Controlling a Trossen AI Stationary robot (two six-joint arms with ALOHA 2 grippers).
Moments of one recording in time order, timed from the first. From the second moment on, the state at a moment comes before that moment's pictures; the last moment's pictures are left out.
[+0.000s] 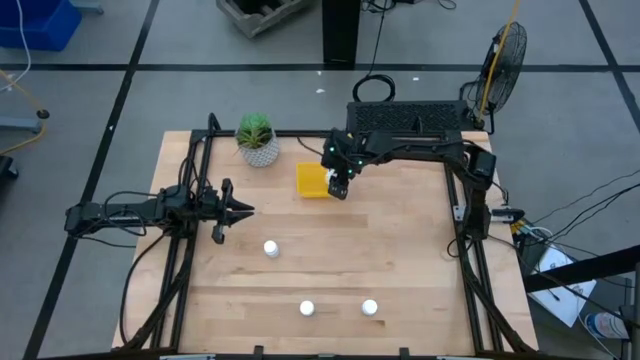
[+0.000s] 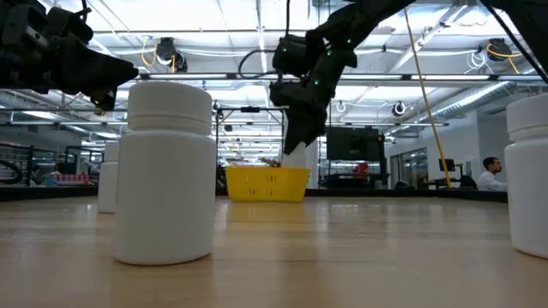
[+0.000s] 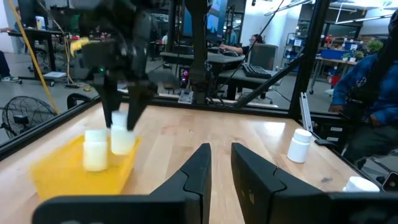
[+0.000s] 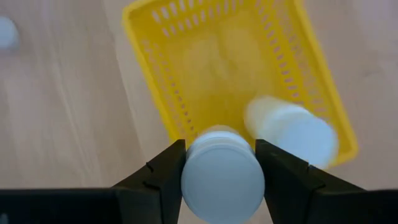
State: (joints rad) left arm 0.09 0.15 0.01 0.16 0.13 -0.11; right arm -0.37 1.92 1.48 -0.69 -0.16 -0.01
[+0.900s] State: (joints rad) left arm 0.09 0.15 0.01 0.16 0.13 -0.11; right arm -0.36 1.98 1.48 -0.65 -0.15 -0.15
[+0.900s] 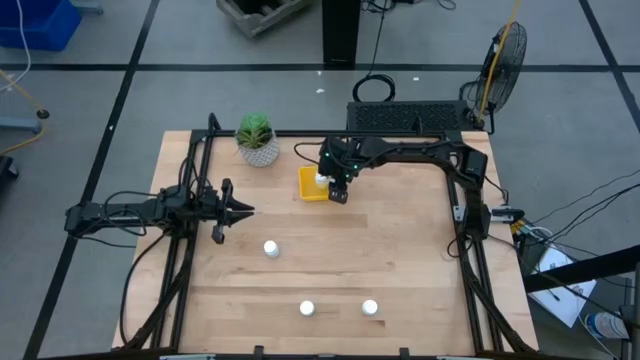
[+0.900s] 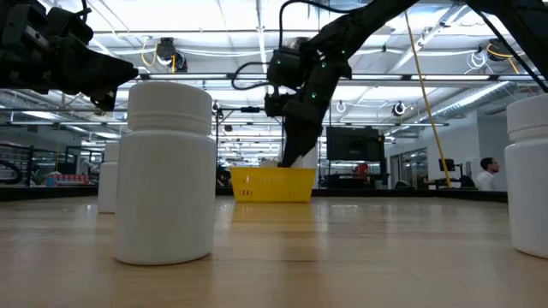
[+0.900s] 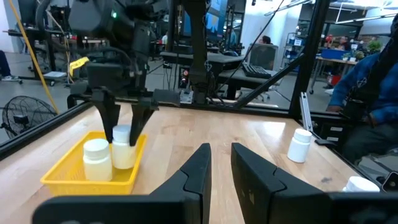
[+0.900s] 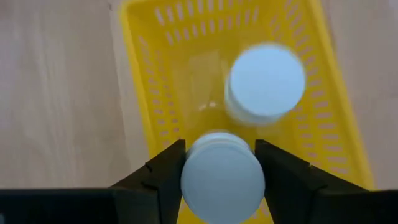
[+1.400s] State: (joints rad) left arm 0.09 0.15 0.01 0.16 0.13 -0.11; right arm -0.35 1.97 1.48 -0.68 -0.15 -0.15
